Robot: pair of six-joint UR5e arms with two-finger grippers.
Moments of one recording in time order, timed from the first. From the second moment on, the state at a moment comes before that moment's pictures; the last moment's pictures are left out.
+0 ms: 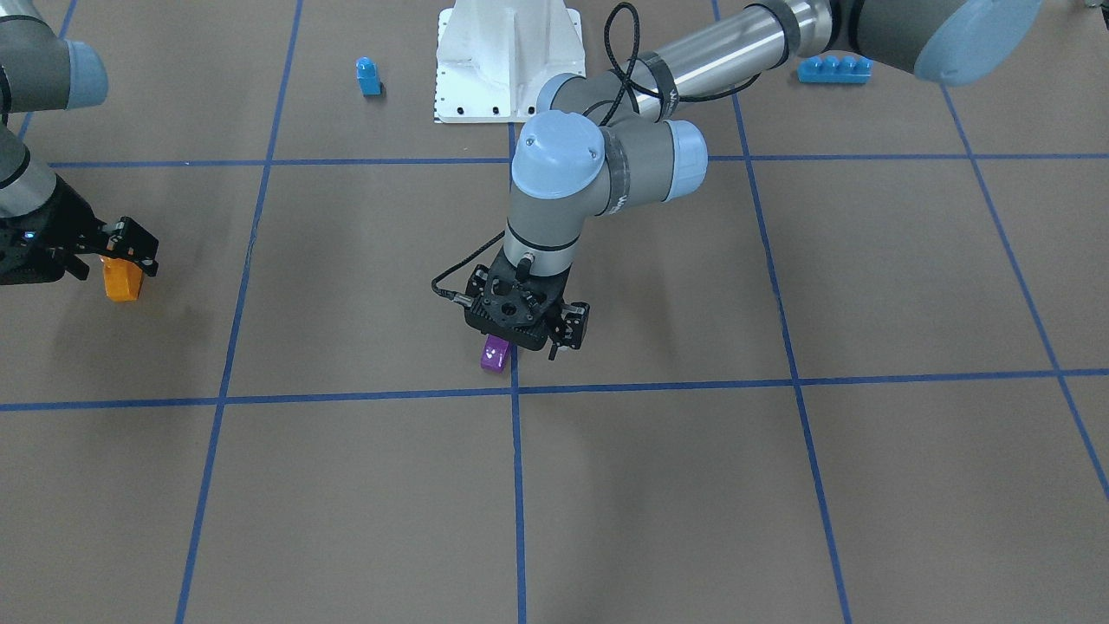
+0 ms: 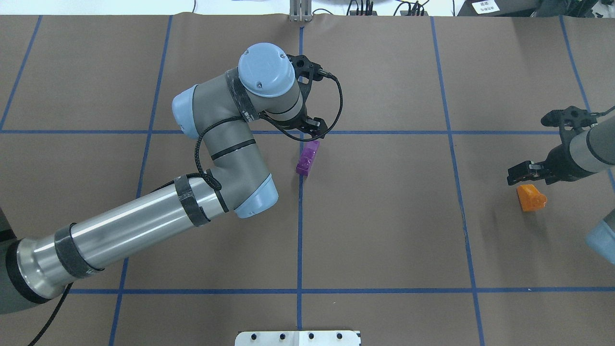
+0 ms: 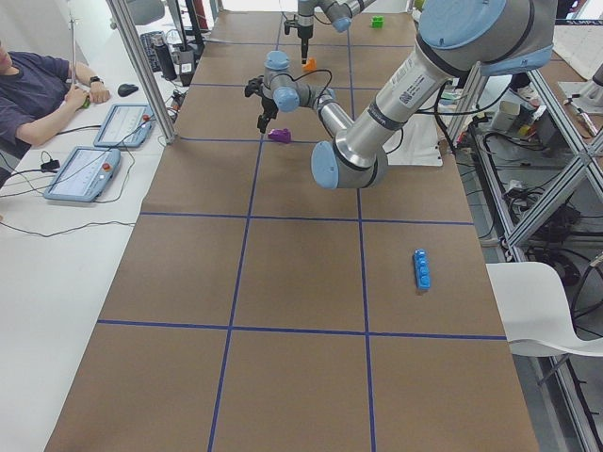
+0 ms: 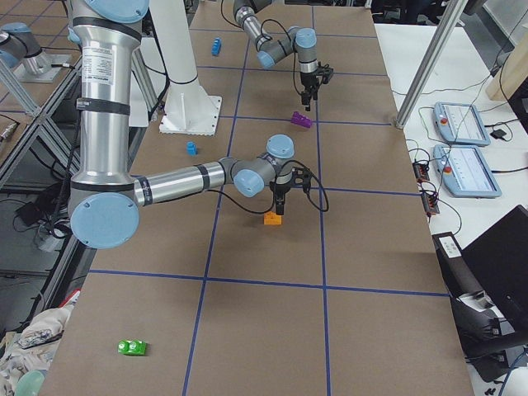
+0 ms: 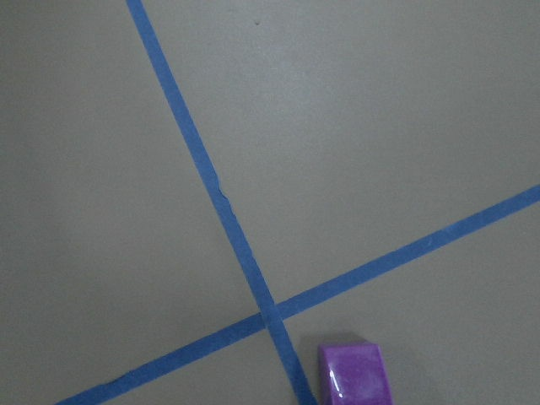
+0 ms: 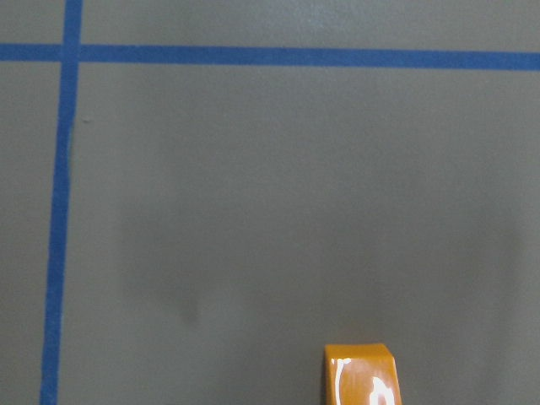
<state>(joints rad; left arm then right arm) -0.61 -2.52 -1.27 -1.85 -1.85 -0.79 0.91 -1.66 1.81 -1.13 2.13 0.84</state>
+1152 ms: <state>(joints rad) -0.61 -2.50 -1.29 -1.85 -1.85 -0.79 0.86 -1.67 1.75 -1.14 2.13 0.80</state>
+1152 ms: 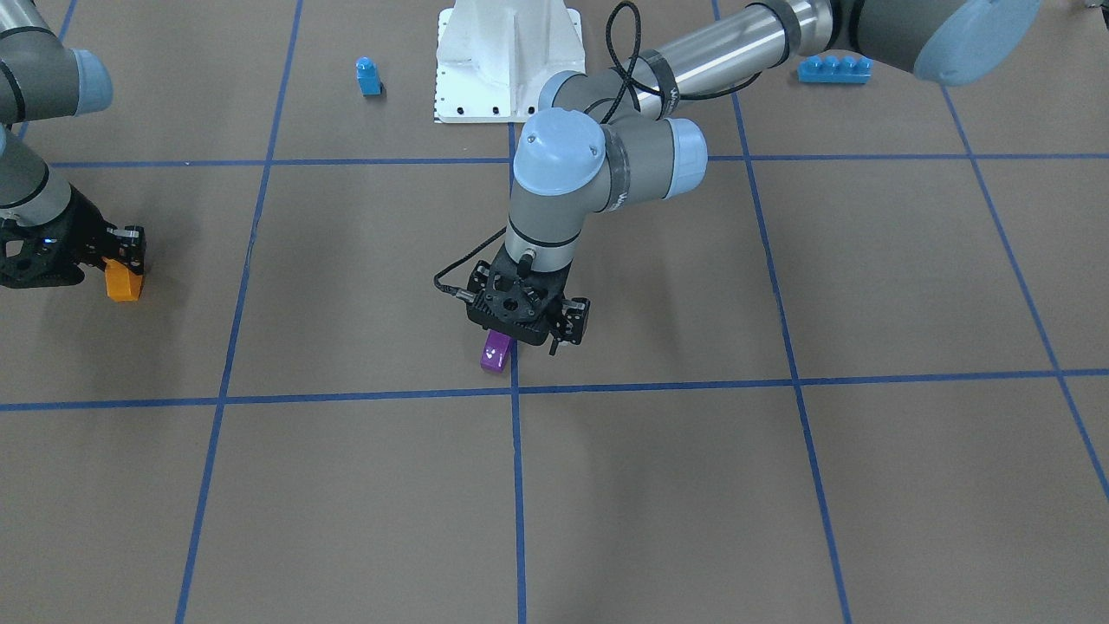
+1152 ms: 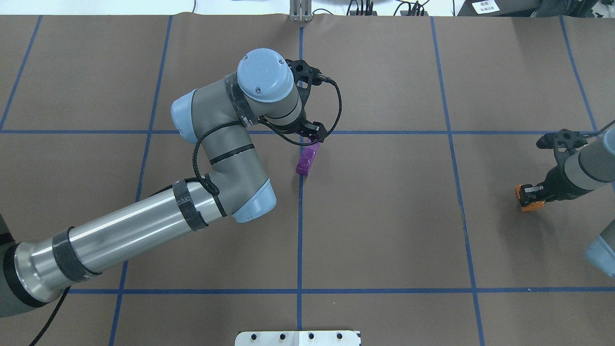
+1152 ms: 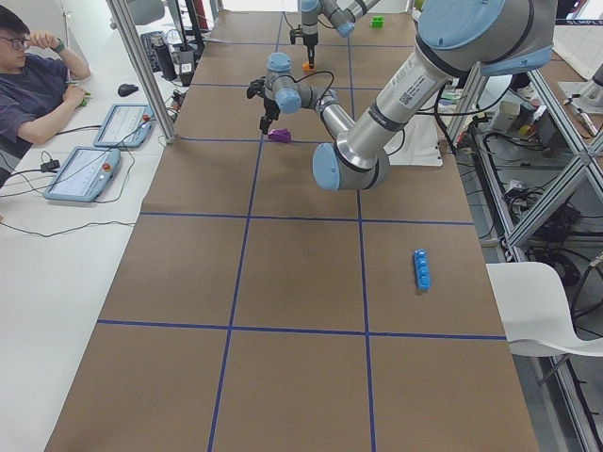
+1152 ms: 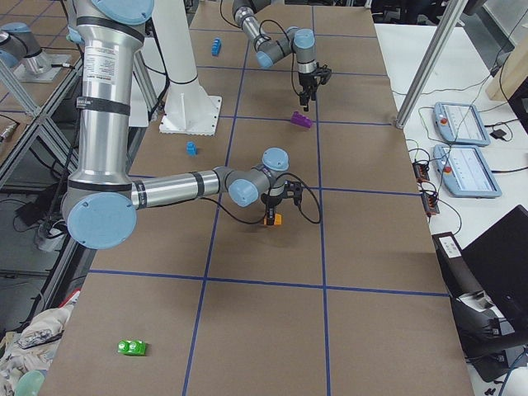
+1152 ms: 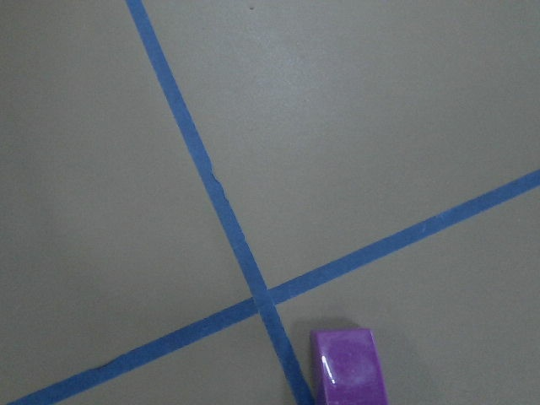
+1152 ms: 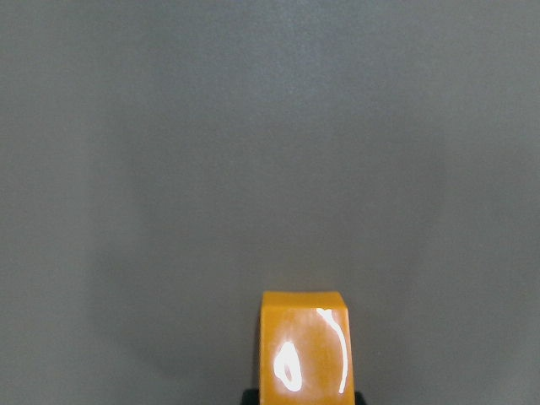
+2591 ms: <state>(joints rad) -0.96 -1.85 -1.68 -1.83 -2.08 -0.37 0.66 -0.84 1.63 -1.64 2.08 1.44</state>
